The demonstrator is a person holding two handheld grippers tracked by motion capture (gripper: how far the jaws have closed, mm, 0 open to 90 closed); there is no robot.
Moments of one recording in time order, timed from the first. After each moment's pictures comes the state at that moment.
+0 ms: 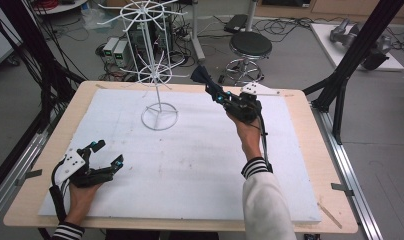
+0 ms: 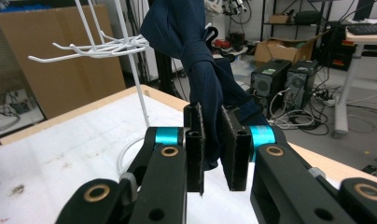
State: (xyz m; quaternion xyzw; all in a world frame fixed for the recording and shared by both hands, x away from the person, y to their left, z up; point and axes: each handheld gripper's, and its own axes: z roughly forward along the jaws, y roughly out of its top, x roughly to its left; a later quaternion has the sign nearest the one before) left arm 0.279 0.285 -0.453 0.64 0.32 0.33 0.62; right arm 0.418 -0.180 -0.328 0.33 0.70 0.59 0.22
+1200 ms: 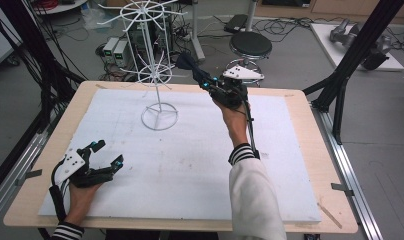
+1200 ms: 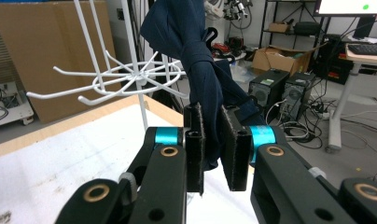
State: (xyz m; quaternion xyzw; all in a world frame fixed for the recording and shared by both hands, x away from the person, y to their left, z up) left arm 0.279 0.285 -0.453 0.64 0.32 0.33 0.62; right arm 0.434 -0.139 -0.294 0.32 0.71 0.58 0.24
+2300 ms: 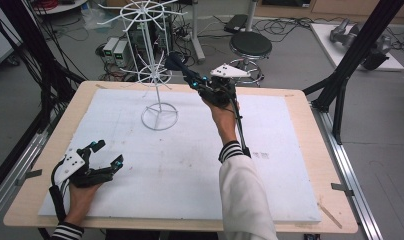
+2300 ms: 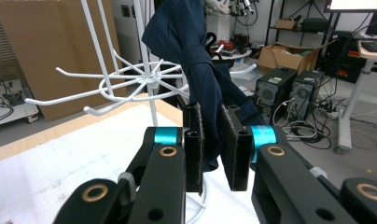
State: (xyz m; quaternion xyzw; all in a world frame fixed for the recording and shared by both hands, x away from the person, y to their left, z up) left arm 0.279 0.285 -0.454 0.64 0.32 0.33 0.62; right arm 0.443 -0.111 -0.298 0.31 0.72 0.58 0.23
